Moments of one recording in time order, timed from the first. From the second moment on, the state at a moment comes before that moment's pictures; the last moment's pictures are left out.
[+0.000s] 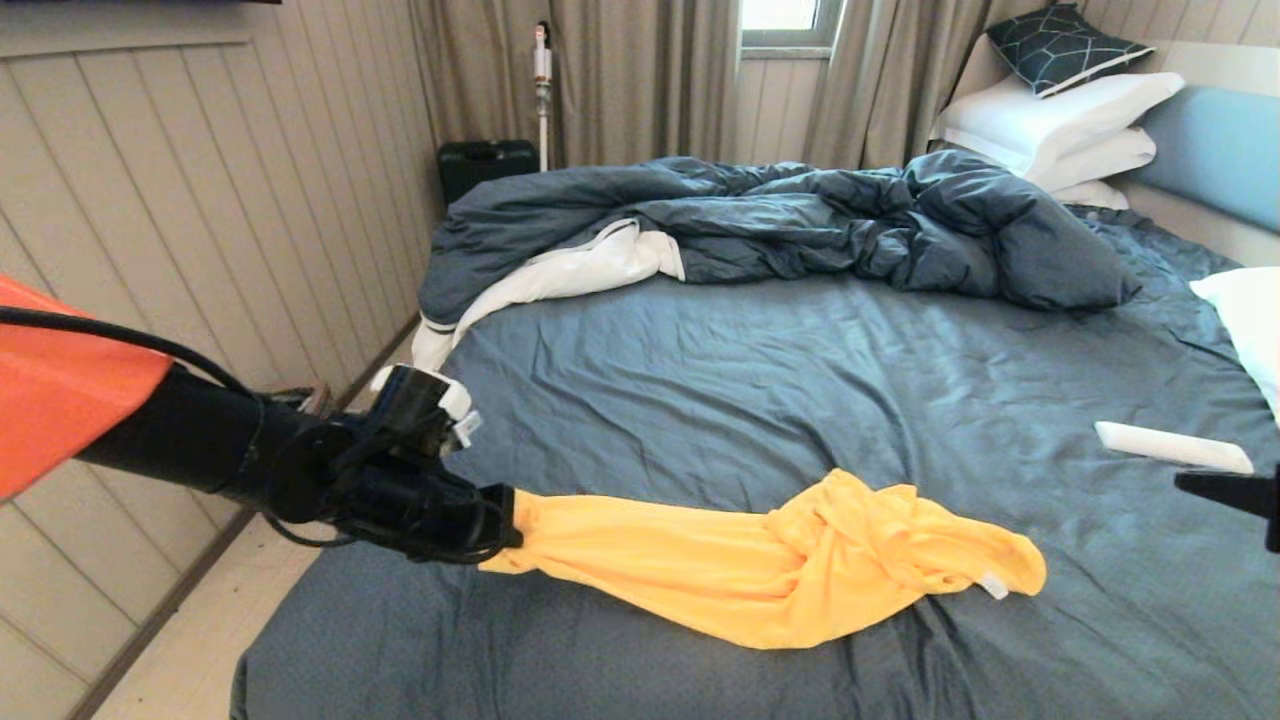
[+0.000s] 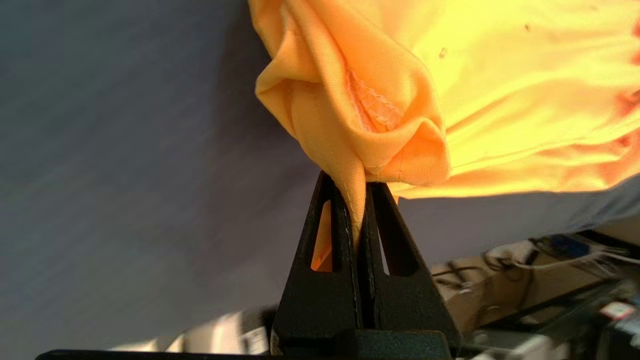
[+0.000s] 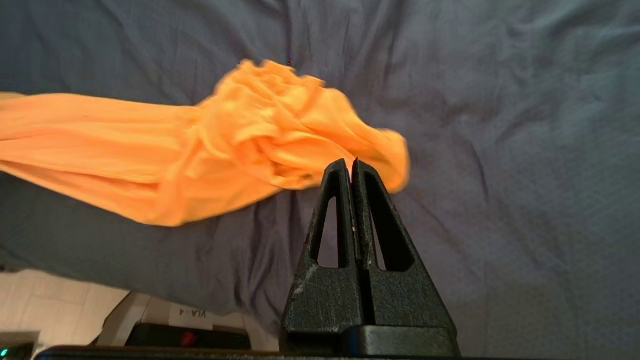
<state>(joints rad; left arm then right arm) -0.40 1.97 -1.02 0.00 -0.29 -0.41 -0.41 1.15 -0.77 0.13 0.48 -0.10</state>
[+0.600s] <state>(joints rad) -0.18 1.80 -0.74 -0.10 -0.30 -0.26 -0.36 1.17 -0.75 0.13 0.47 -0.10</state>
